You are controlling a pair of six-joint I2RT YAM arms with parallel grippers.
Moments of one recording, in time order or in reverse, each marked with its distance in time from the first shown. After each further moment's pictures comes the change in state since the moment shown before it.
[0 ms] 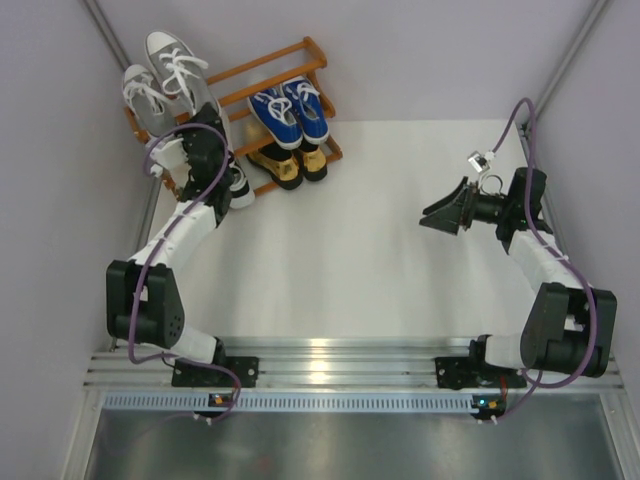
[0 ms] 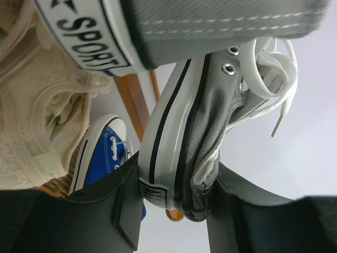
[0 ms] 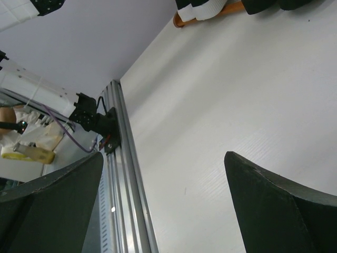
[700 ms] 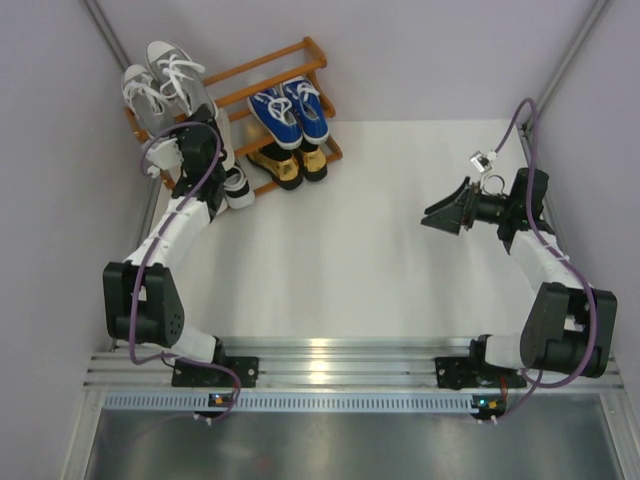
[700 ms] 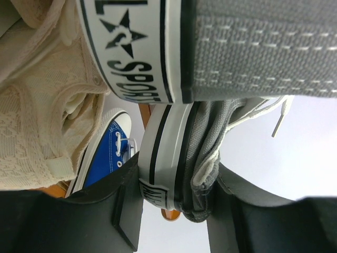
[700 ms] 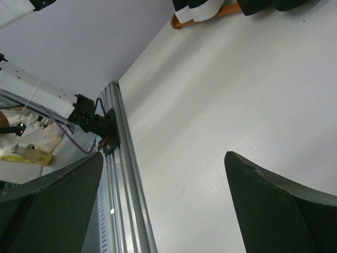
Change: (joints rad) left arm 0.051 0.012 0.054 -0.174 0.093 -0.148; right arm -0.014 0.000 0.000 -0.006 -0.003 -0.007
